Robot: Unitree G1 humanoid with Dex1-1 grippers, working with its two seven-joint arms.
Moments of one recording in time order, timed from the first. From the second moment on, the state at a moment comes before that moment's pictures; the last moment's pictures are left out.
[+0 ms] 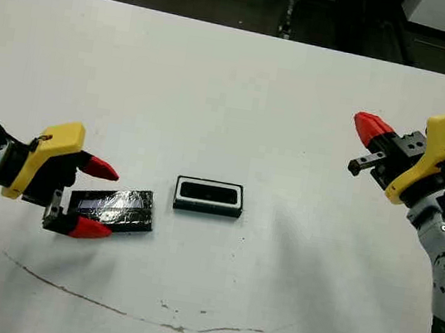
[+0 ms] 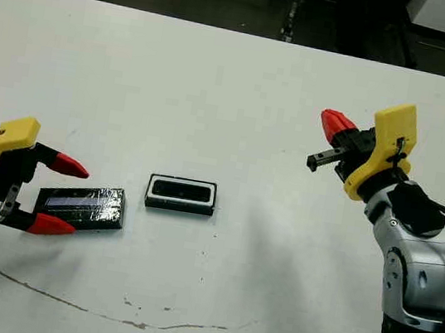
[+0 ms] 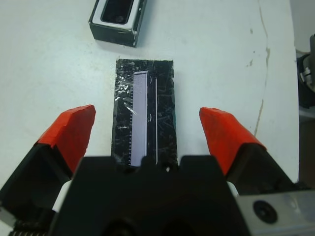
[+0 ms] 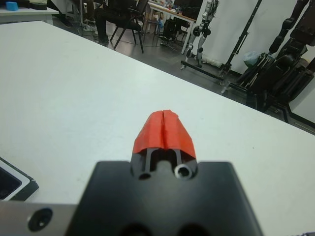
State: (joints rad) left arm -0.30 1.02 -0.13 -0.09 -0.32 0.50 -1.37; right arm -0.33 -0.49 -0.13 -0.29 0.29 0.57 0.40
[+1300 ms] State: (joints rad) left arm -0.25 1.02 -0.17 -0.06 -0.27 0.49 -1.27; right arm -0.33 -0.49 -0.13 -0.32 0.29 0.61 0.39
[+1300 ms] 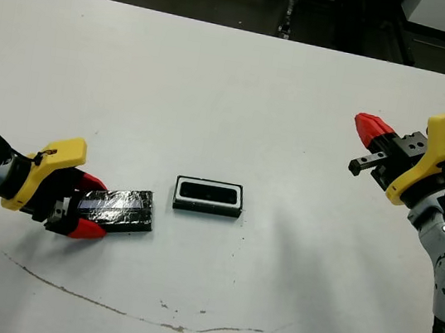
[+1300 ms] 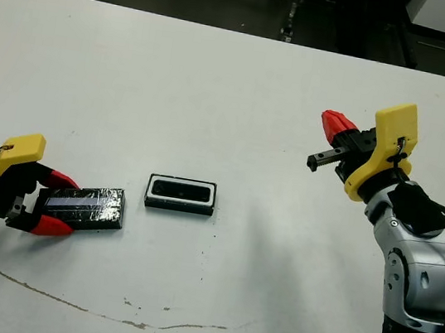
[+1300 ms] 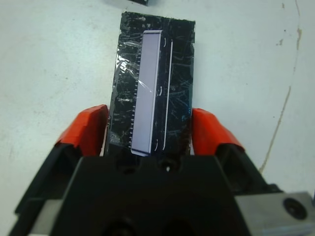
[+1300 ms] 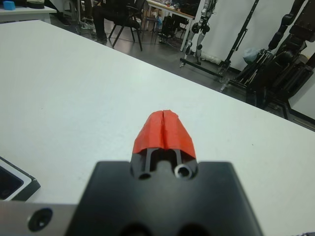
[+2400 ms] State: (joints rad) left arm -0.35 0.88 -0.03 -0.02 -0.37 0.52 -1.10; right arm -0.32 -0.48 -0.13 -0.34 0.31 0.63 0.38
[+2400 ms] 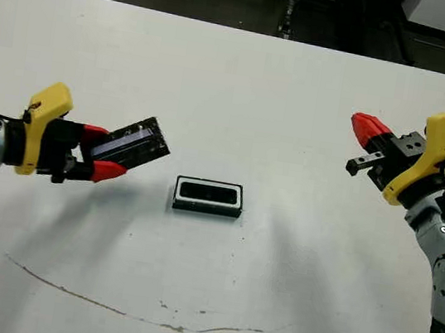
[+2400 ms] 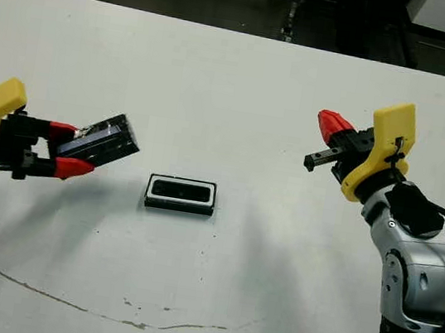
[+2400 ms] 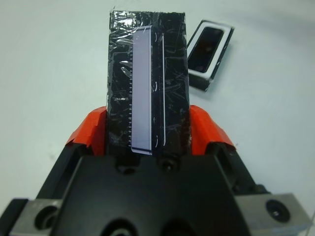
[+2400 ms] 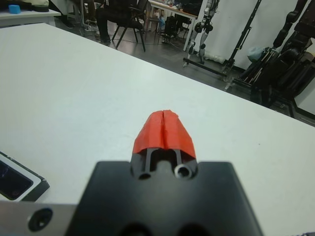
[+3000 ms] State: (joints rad) left arm -0.54 0.74 -0.19 0.21 -0.33 0.49 -1.23; right arm -0.31 -0.48 -0.13 -0.34 0.31 0.63 0.38
